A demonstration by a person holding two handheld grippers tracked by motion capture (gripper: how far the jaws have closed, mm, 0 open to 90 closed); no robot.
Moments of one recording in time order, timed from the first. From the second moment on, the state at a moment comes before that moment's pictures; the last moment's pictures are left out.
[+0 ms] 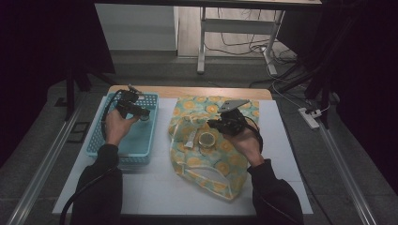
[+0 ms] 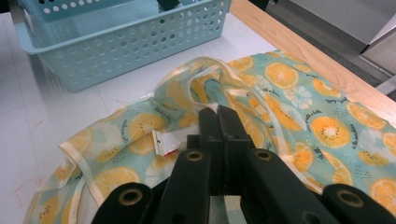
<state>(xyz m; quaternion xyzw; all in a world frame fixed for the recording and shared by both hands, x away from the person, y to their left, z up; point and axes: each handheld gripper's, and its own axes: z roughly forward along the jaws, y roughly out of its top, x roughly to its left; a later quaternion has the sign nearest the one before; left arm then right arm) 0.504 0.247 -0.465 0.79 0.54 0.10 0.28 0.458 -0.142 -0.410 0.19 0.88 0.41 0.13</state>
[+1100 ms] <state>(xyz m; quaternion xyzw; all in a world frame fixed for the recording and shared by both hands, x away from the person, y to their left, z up) 0.458 0.229 -0.421 0.82 0.47 0.10 0.31 0.458 -0.143 -0.410 0.19 0.88 0.41 0.13</state>
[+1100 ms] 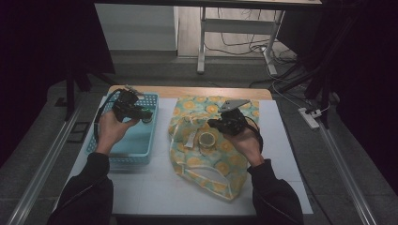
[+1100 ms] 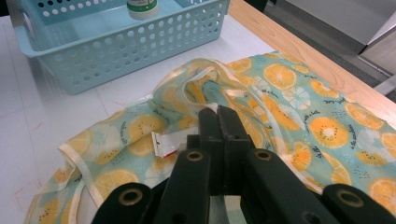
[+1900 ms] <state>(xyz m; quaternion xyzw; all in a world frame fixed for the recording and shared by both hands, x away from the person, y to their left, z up) 0.434 0.192 -0.408 0.85 0.41 0.07 0.33 0.458 -0.144 -0.409 0.19 0.88 0.41 0.14</state>
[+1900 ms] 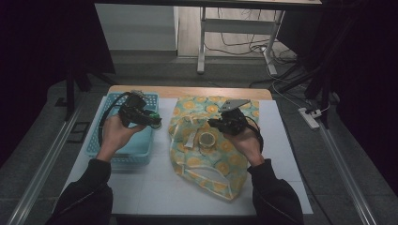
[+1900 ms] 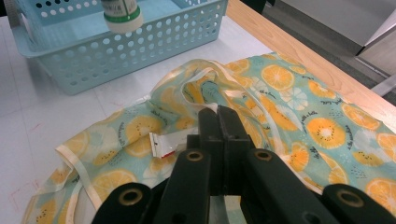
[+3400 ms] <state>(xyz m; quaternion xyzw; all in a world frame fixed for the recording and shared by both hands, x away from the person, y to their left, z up) 0.443 0.071 -0.433 0.89 0.30 0.03 0.33 0.459 -0.146 -0.408 0.20 0.87 0.42 0.14</state>
